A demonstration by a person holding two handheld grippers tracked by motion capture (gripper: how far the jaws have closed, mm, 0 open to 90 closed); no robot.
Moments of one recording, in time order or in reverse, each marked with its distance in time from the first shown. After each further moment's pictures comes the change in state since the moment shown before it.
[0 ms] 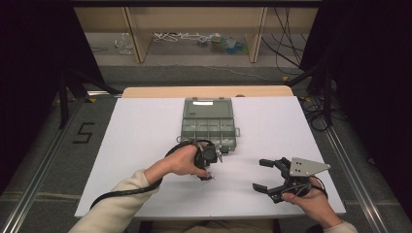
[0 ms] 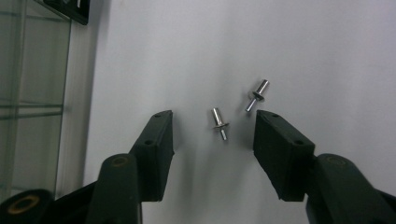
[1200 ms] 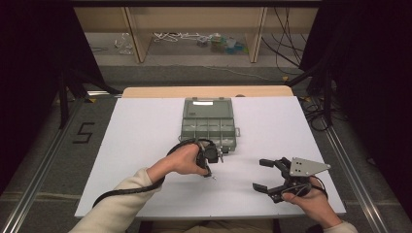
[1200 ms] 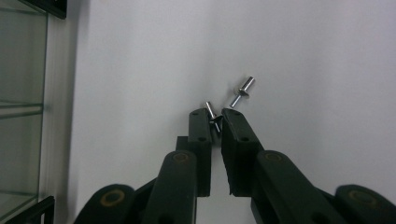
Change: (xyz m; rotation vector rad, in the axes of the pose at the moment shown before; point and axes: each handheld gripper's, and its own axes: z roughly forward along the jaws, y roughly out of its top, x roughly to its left) left arm 0.001 0.004 -0.001 0.038 -0.057 -0.007; right arm 0.000 0.000 0.000 -0.001 -0.003 -0.002
